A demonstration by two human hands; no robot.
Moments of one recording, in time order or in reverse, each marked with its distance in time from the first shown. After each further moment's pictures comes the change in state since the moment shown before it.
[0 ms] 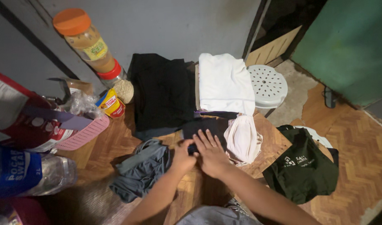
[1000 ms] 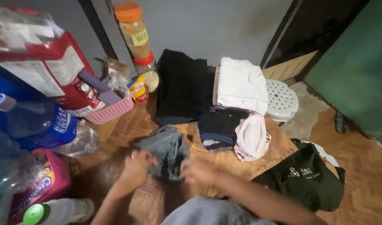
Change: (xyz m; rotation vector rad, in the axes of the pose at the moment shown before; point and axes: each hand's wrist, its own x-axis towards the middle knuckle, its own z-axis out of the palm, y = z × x) left_hand -0.122 -0.088 -0.164 0.872 0.040 0.242; right_hand -0.019 -0.044 0.076 0.318 -0.179 -0.794
